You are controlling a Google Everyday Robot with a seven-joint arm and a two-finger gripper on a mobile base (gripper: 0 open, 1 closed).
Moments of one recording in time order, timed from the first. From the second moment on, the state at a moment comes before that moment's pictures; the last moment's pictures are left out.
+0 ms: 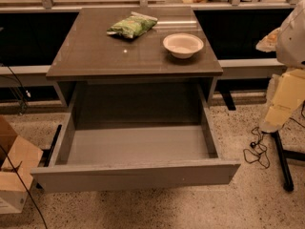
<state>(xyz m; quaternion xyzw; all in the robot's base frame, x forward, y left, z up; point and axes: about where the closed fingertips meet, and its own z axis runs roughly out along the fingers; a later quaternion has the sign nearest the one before) 0.438 -0.217 0.976 -0.60 0.78 -0.03 0.16</state>
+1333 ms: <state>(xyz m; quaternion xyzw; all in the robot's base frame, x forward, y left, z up) 0.527 -0.093 0.974 -0.63 0.74 -0.01 0.22</state>
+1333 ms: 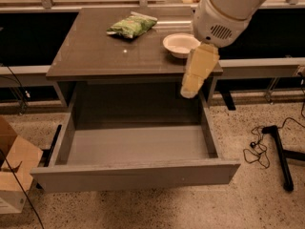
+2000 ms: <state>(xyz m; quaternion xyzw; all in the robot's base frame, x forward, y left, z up) 0.623 -0.040 0.985 -0.61 0.74 0.03 0.27</state>
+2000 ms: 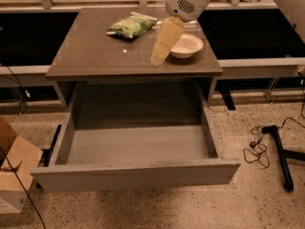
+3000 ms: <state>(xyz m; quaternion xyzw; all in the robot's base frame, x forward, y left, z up) 0.662 -0.007 0.978 -0.58 0.75 0.05 0.32</state>
